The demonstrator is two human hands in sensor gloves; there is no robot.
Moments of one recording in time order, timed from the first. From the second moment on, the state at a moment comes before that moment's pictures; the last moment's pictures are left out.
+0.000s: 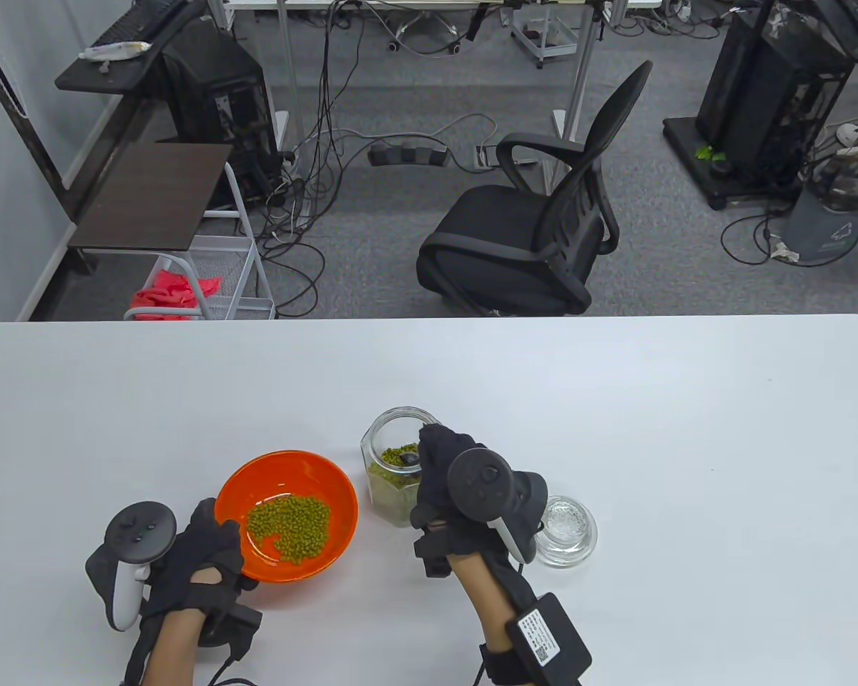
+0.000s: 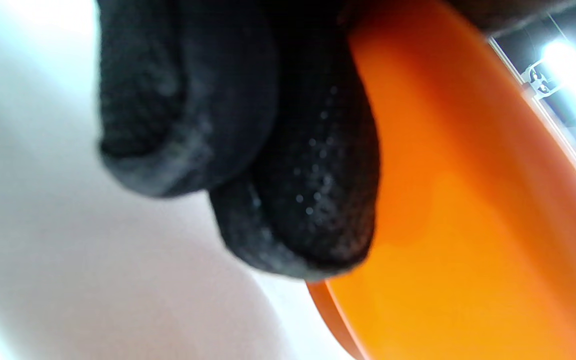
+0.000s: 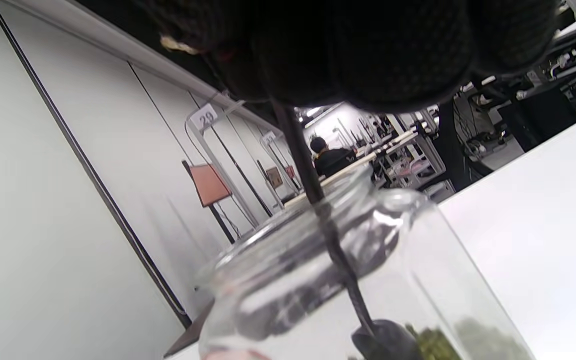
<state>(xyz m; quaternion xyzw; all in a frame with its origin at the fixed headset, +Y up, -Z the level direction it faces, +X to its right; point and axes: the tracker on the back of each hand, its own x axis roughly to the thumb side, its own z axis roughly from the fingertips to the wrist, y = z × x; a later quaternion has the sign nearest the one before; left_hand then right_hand) -0.334 -0.723 -0.301 -0.05 0.12 0.44 0.89 0.028 -0.640 -0.336 0.02 -0.16 0.93 0.33</state>
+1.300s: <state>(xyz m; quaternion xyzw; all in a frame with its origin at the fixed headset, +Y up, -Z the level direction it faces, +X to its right) -0.333 -0.723 -0.300 -0.05 0.12 0.43 0.89 0.107 -0.683 -0.333 -0.15 -0.10 0.70 0.69</state>
